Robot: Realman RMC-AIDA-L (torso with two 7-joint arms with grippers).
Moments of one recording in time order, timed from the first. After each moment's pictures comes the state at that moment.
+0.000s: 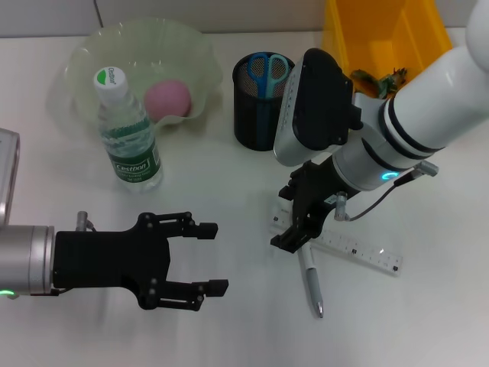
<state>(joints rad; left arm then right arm) -0.39 -2.06 1.00 0.65 1.87 1.68 -1.13 0.73 2.09 -1.72 -1.08 -2.38 -1.25 2.22</state>
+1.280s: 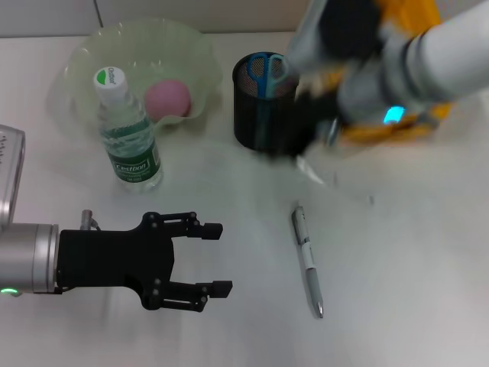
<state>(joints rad) -0.40 -2.07 1.01 0.65 1.87 1.68 -1.13 0.67 2.08 -1.60 -1.25 -2.35 -1.17 2.29</state>
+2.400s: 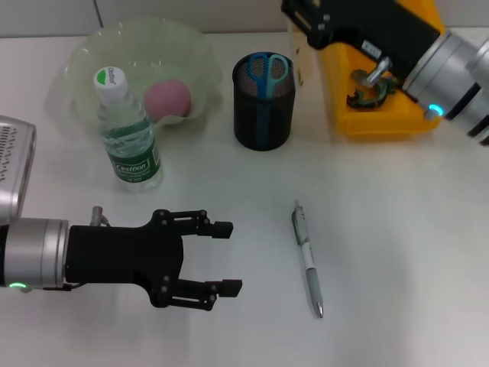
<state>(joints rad) -0.43 -2.07 1.01 0.61 1.87 1.70 -1.14 0.45 2.09 -1.60 -0.73 -0.60 -1.02 0.66</state>
